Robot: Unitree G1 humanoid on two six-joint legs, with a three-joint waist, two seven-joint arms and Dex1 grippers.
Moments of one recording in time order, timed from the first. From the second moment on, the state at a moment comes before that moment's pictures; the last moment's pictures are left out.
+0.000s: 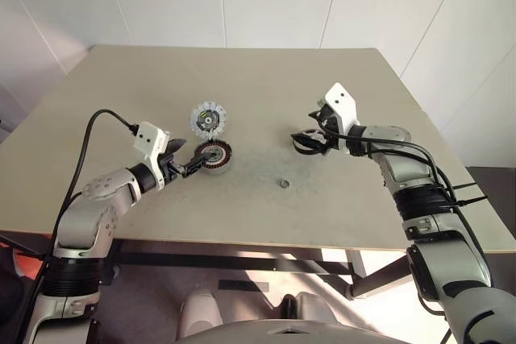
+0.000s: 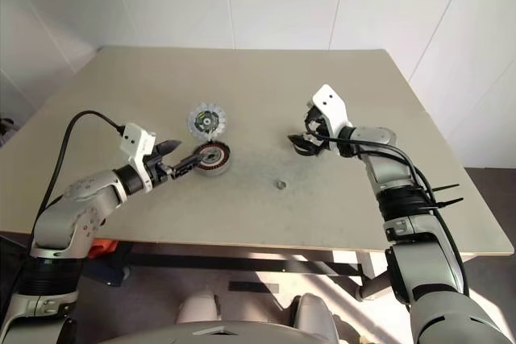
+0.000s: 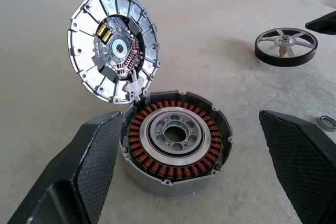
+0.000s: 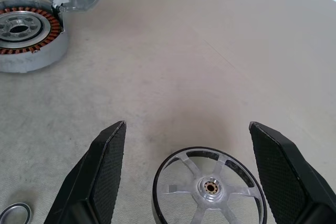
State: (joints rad) left arm -0.21 0.50 0.12 -0.18 -0.46 0.60 -0.61; right arm -0.67 -0.49 0.10 0.40 0.09 0.29 0.84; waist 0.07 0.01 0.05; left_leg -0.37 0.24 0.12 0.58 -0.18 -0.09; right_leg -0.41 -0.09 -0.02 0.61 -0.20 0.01
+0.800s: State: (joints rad) left arm -0.20 0.50 0.11 -0.18 -0.46 0.60 -0.60; right arm -0.67 -0.48 0.10 0.38 0.09 0.30 0.83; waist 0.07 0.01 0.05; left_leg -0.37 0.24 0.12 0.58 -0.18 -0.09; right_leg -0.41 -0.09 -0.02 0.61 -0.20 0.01
